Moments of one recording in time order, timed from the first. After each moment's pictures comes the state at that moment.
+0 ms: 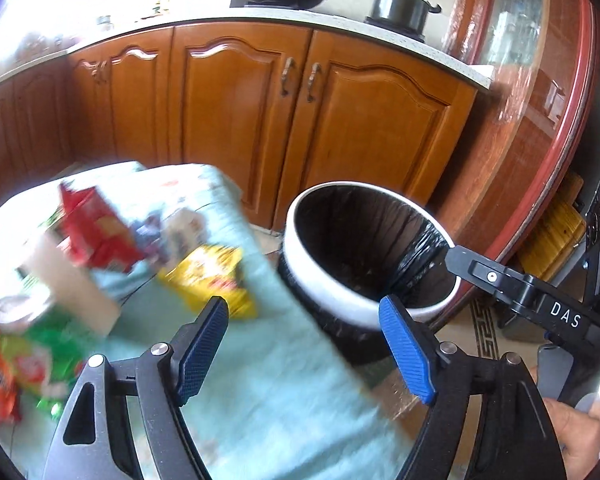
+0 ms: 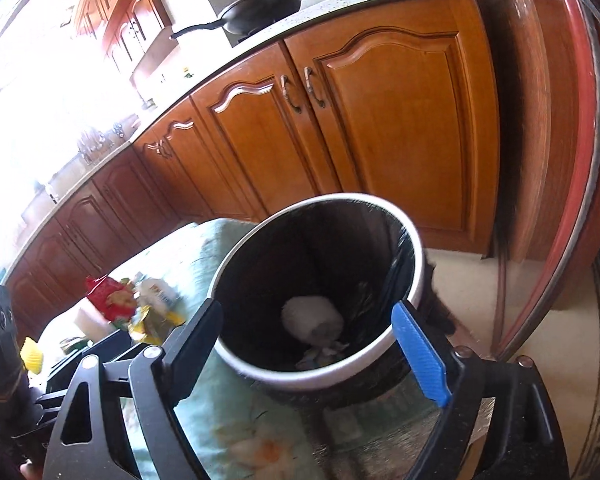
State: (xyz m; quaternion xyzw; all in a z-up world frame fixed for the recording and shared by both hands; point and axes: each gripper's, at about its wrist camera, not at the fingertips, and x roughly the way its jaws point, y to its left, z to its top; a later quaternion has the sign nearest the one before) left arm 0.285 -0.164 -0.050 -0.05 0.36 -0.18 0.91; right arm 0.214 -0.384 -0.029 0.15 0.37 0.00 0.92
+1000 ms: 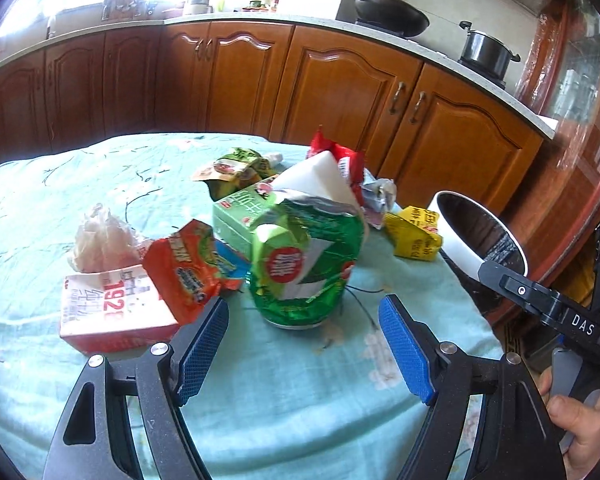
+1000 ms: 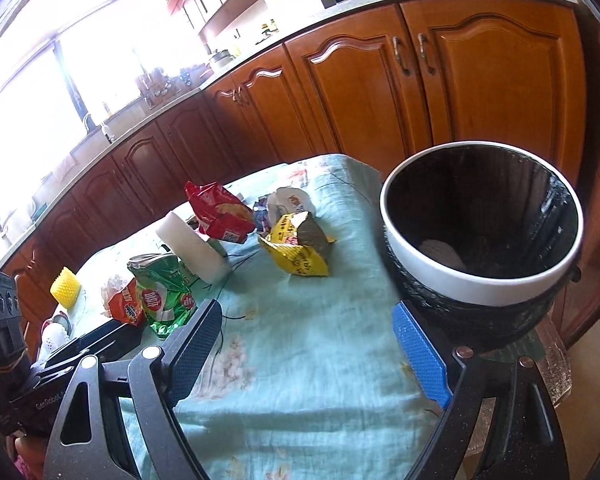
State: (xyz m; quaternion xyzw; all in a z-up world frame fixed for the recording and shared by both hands) left arm 0.193 -0.020 -0.041 -0.11 0.36 -0.07 0.92; right arm 0.195 -0.253 -0.046 0.11 0.40 0.12 0.90
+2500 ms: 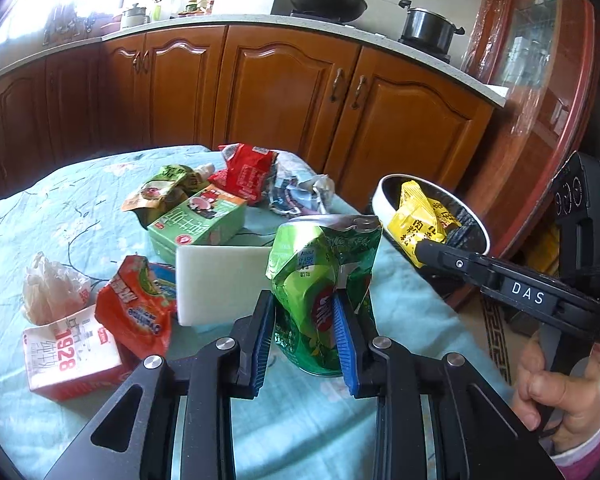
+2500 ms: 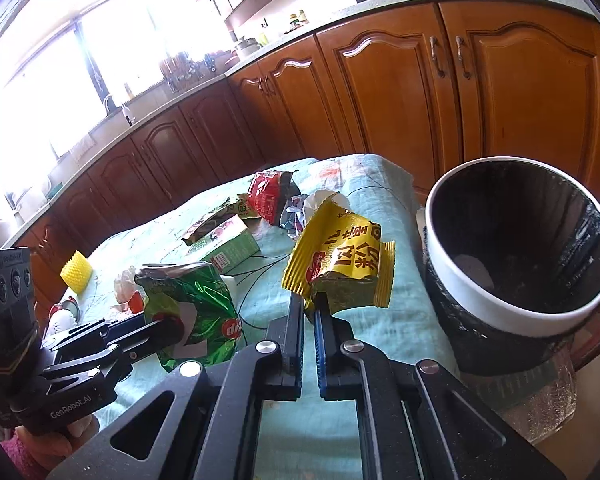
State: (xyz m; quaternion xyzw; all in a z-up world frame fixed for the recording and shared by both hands) left arm 0.206 -0.040 -0.029 -0.07 0.36 -0.17 0.92; right arm 0.208 -0.236 -0.042 0.09 0.40 0.16 0.90
